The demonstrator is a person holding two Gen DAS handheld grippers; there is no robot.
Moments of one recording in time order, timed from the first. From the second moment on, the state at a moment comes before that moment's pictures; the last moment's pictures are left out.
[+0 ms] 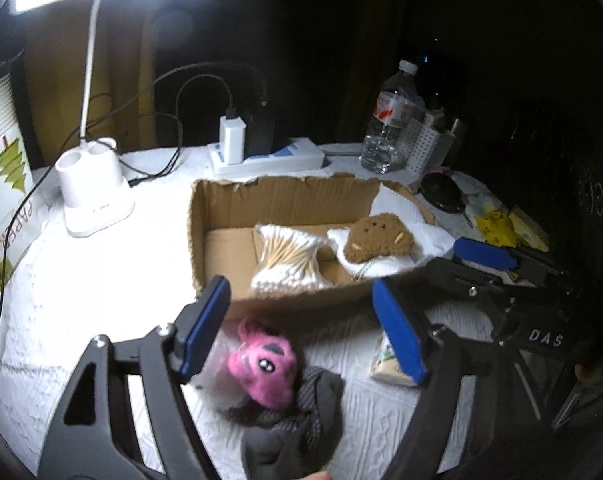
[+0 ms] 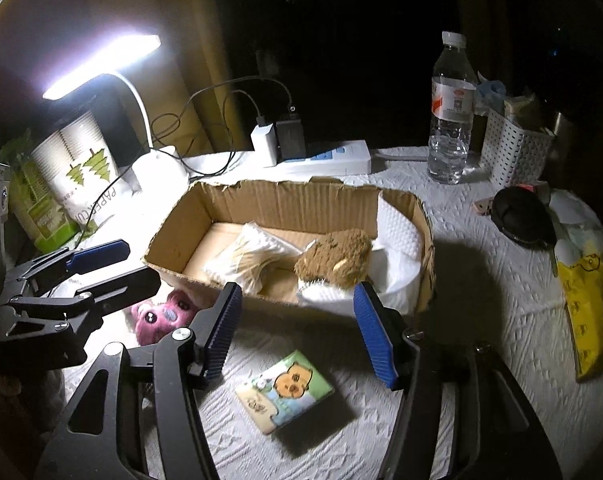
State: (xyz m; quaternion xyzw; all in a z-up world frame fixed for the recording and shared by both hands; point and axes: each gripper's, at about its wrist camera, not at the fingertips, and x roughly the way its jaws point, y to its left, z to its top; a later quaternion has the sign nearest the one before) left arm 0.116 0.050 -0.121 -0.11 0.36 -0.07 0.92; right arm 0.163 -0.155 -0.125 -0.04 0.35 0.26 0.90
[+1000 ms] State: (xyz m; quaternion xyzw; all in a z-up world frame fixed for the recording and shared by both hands) left arm 0.078 0.066 -0.136 -0.10 0.35 -0.06 0.93; right arm 0.137 -0.154 -0.167 -0.03 0.39 0.25 0.89
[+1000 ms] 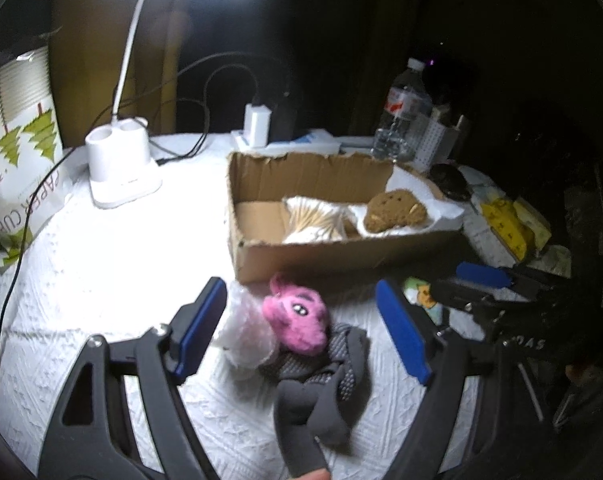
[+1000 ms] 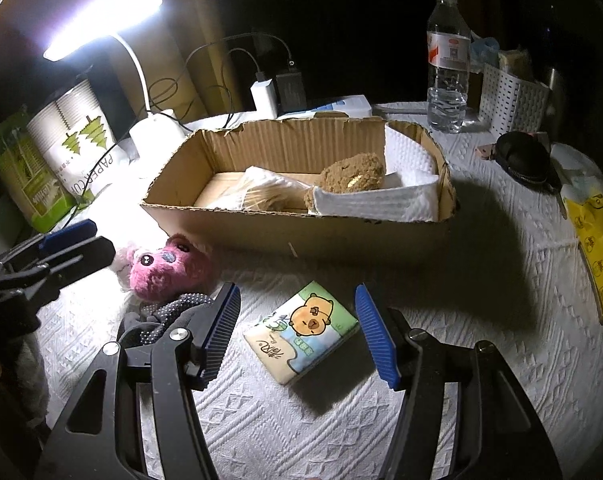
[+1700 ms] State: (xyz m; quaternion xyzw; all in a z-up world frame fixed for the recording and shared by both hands) left arm 0.118 0.043 -0.186 -0.03 0.41 -0.07 0.91; right arm 0.156 -0.157 -0.193 -0.02 0.42 0.26 0.87
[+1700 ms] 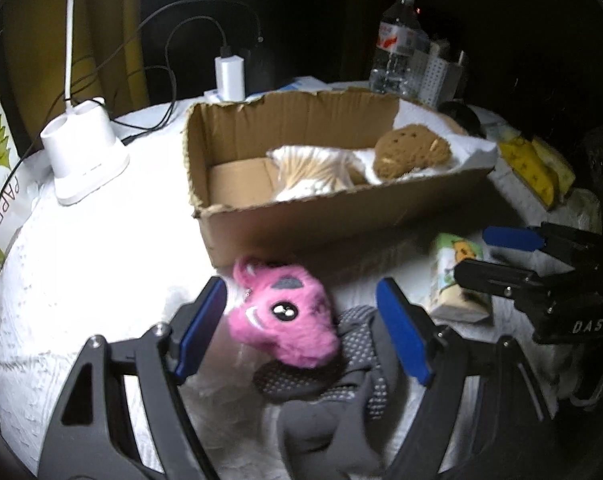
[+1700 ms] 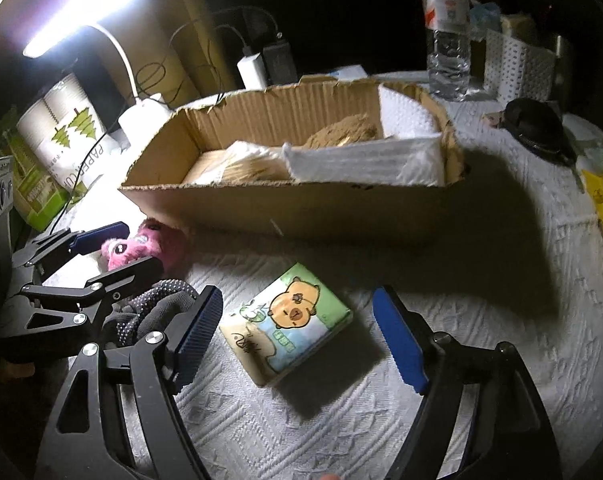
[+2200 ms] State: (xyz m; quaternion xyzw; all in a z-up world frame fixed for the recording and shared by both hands) left arm 0.117 0.051 -0.192 -0.03 0.43 -0.07 0.90; right arm 0.159 -0.143 -0.211 -0.02 0.46 0.26 0.85
